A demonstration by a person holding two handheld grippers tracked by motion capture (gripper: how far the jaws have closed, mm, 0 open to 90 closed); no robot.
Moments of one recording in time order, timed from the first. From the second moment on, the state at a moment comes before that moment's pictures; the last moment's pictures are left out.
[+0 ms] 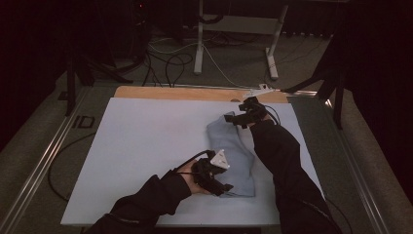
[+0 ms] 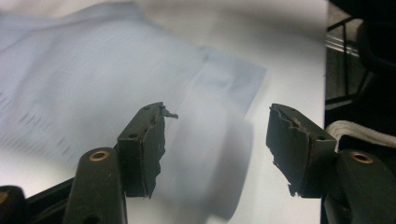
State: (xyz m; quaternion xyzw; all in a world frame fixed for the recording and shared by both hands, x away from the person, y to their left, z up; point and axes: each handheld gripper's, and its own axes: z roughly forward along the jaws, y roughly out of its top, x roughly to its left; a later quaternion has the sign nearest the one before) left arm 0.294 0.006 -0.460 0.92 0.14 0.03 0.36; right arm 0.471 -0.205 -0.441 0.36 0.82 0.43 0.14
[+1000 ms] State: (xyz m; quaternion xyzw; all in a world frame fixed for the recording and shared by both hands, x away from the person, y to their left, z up) left arm 0.269 0.159 -0.495 0.88 0.23 0.07 0.42; right arm 0.477 -0.209 -0.469 0.40 0.81 0.41 0.12
